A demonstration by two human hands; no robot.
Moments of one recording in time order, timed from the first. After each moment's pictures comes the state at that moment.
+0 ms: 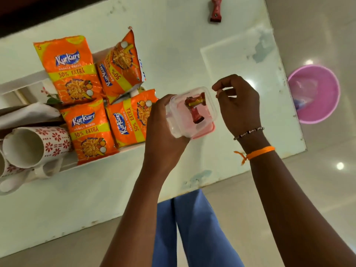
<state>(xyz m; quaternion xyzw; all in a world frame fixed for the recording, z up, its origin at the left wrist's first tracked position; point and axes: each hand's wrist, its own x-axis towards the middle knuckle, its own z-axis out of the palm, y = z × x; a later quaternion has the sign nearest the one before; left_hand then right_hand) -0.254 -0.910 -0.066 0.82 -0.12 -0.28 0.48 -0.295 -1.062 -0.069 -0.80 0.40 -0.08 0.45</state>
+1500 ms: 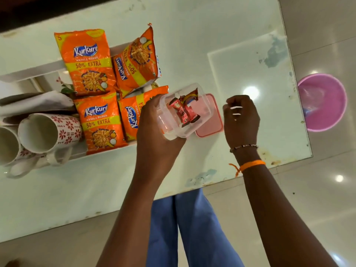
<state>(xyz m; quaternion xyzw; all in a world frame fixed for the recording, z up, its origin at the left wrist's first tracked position) -0.251 -0.877 -0.042 0.83 -0.07 -0.24 0.50 -0.314 -1.031 -0.092 -0.76 0.48 -0.09 0.43</state>
